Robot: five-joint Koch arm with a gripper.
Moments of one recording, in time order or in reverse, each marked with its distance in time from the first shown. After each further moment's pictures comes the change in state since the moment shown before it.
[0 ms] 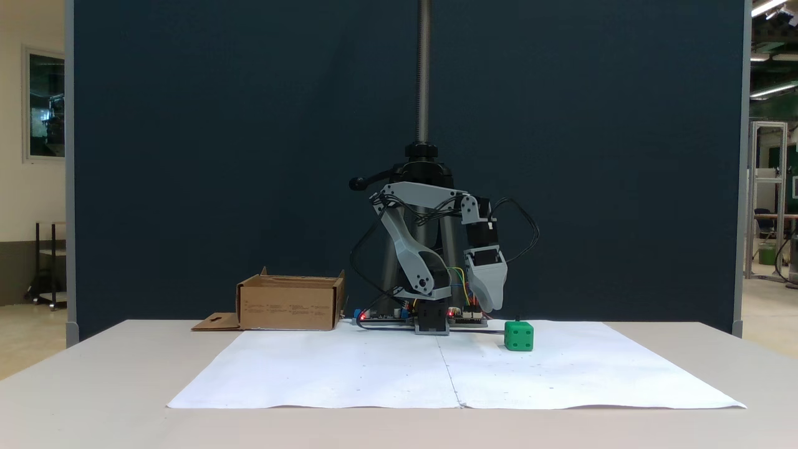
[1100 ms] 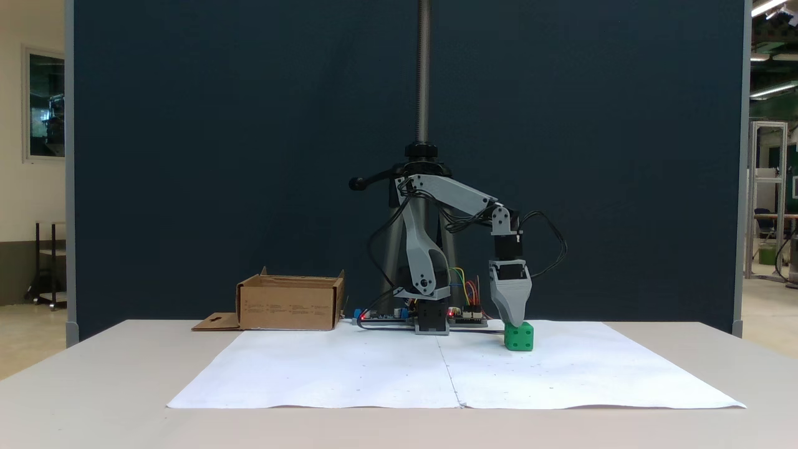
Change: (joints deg) arm -5.1 -20.6 -7.3 -6.7 7.5
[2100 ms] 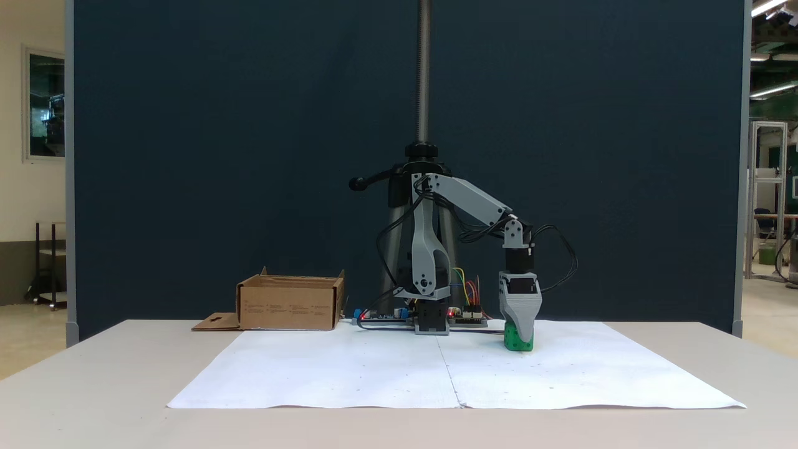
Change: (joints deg) arm 0.0 -10.5 -2.0 -5.6 0.4
